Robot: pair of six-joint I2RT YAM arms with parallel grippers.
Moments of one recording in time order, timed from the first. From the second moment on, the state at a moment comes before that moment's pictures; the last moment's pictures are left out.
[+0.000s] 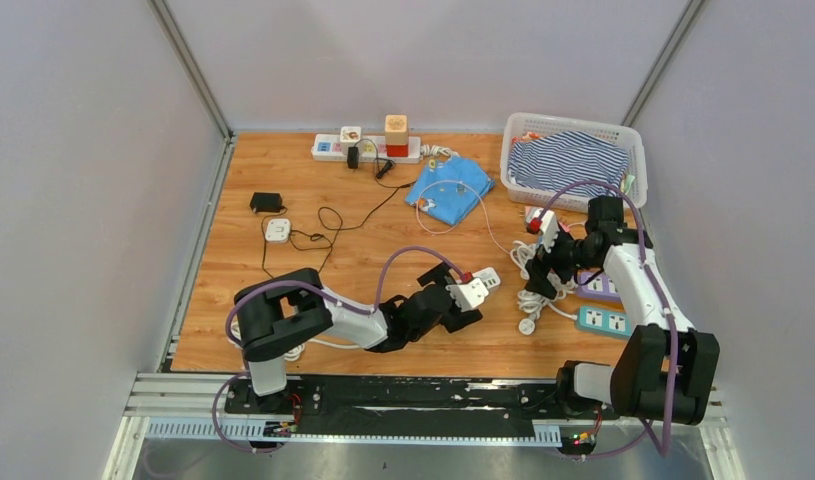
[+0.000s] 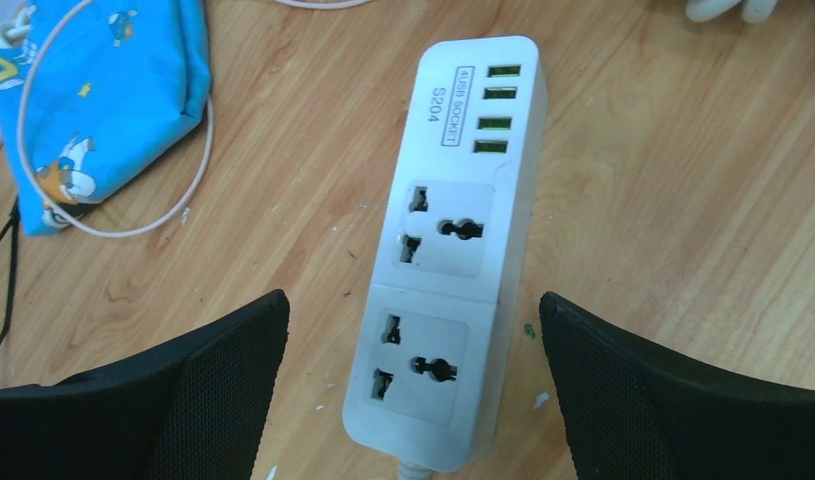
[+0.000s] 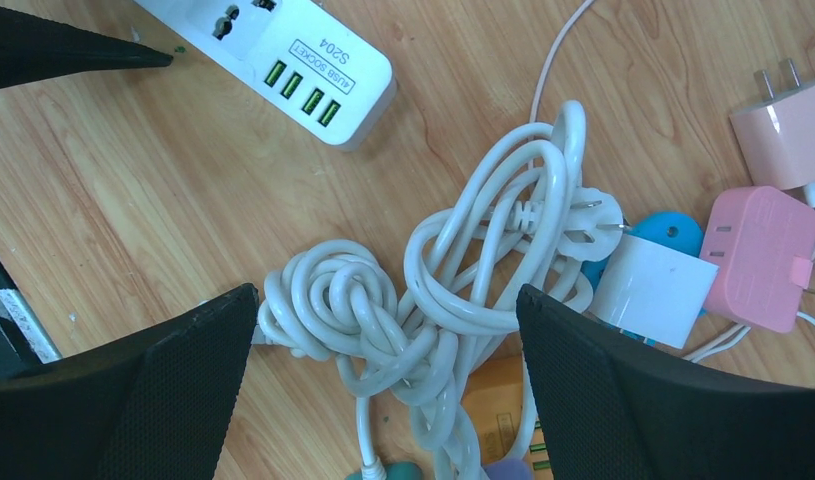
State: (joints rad) left arm -1.20 1.81 0.72 0.68 -0.42 0.24; right arm -0.11 1.24 0.87 -0.84 -0.70 -1.06
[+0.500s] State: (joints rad) left arm -1.17 1.85 0.76 0.65 -0.23 0.22; right arm -0.16 1.24 0.87 -0.84 -0.71 -1.06
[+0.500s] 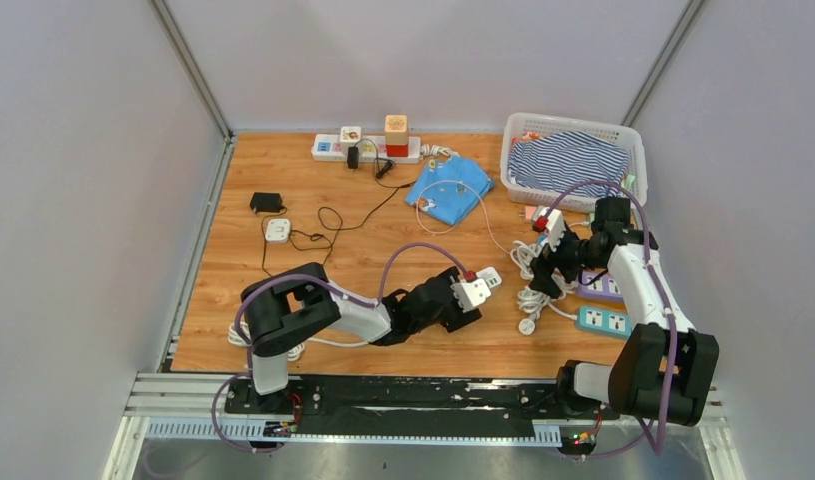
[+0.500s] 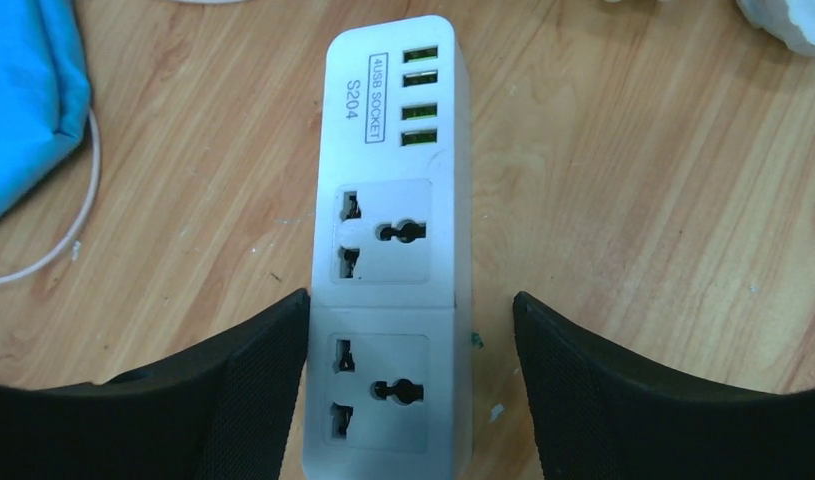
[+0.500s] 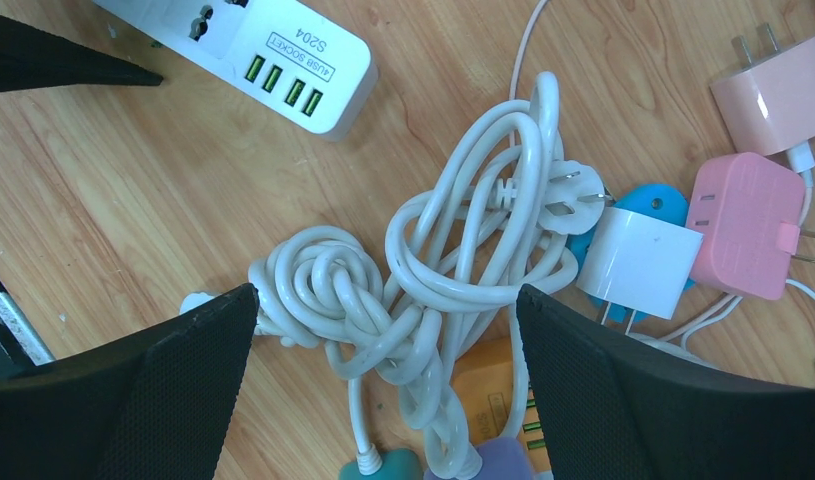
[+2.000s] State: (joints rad) left arm -1.00 1.76 0.69 0.67 -0.46 0.05; right arm -0.18 1.27 0.87 -0.85 -0.71 -1.06
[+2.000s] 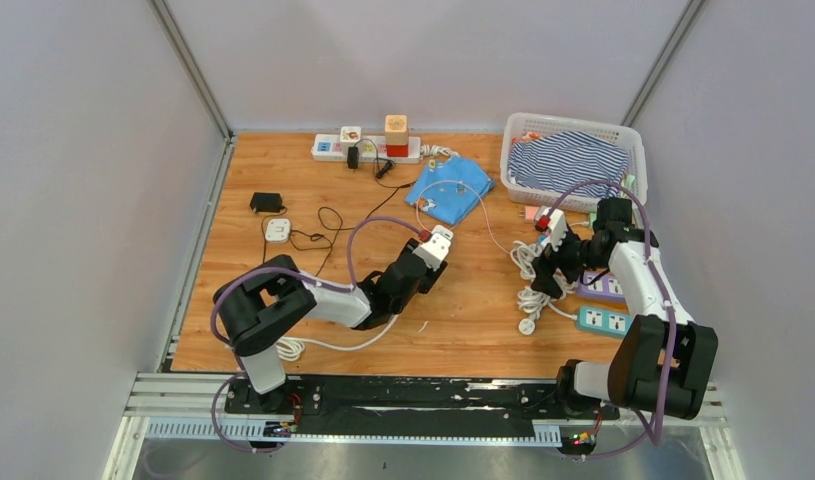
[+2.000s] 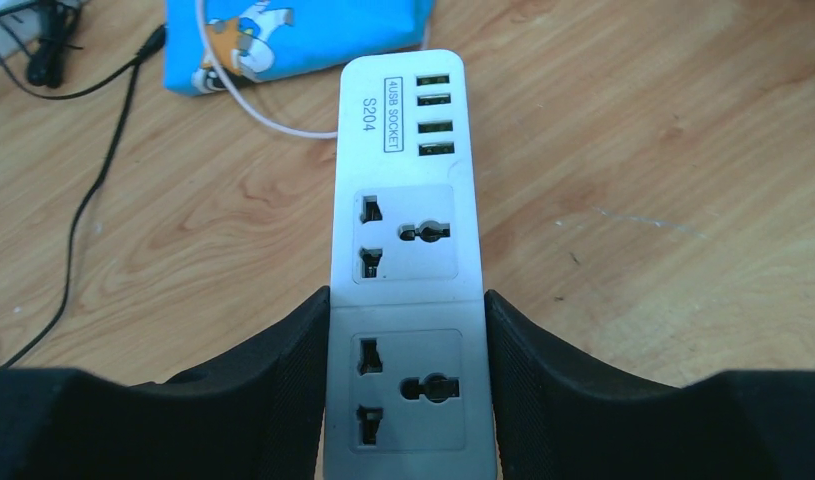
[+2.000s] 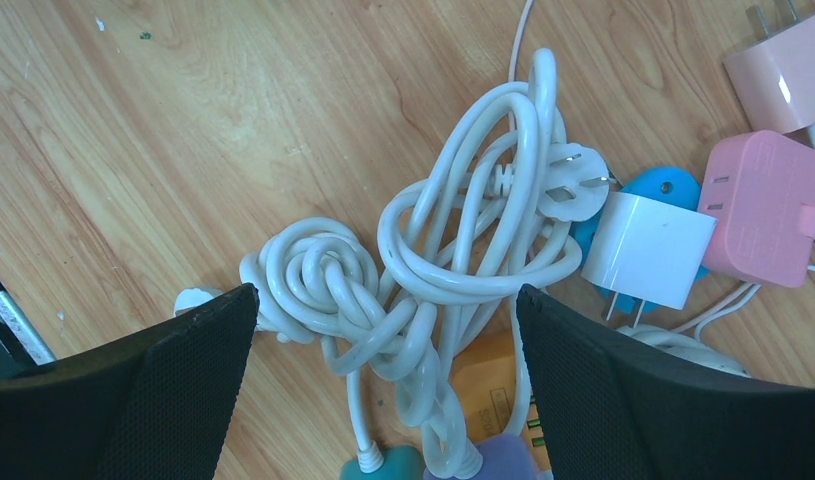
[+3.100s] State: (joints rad) left arm -0.30 1.44 0.57 0.46 -0.40 -0.30; right arm -0.23 1.24 0.87 -0.85 -0.74 -1.07
